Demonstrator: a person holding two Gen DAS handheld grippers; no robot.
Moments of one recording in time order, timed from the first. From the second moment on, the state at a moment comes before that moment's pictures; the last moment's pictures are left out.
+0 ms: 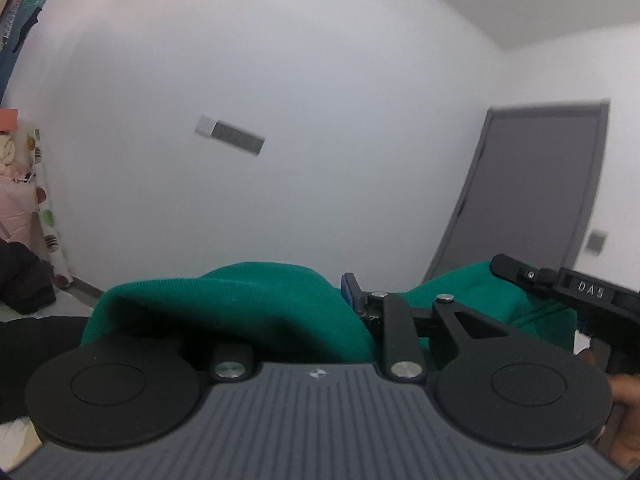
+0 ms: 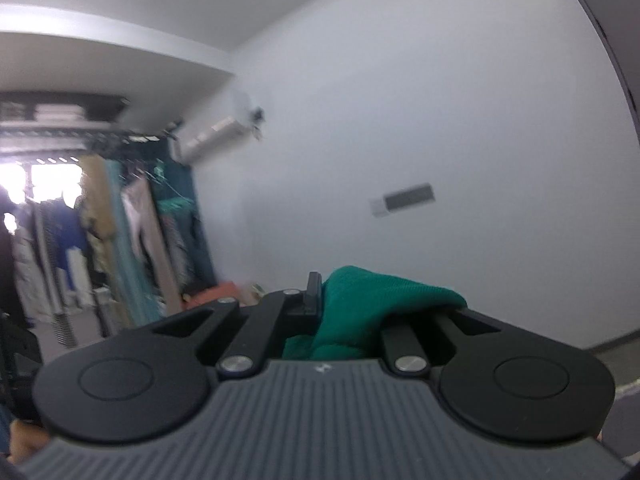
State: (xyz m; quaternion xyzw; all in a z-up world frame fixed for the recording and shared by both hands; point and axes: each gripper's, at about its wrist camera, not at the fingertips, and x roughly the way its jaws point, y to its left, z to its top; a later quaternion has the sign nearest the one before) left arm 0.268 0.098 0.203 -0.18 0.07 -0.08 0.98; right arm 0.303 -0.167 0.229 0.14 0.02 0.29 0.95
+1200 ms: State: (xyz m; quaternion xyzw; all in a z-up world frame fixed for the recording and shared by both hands) left arm 0.496 0.091 -0.087 -0.10 0.27 0.00 0.96; right arm 0.507 -0.108 -0.100 0.08 0.24 0.18 0.95
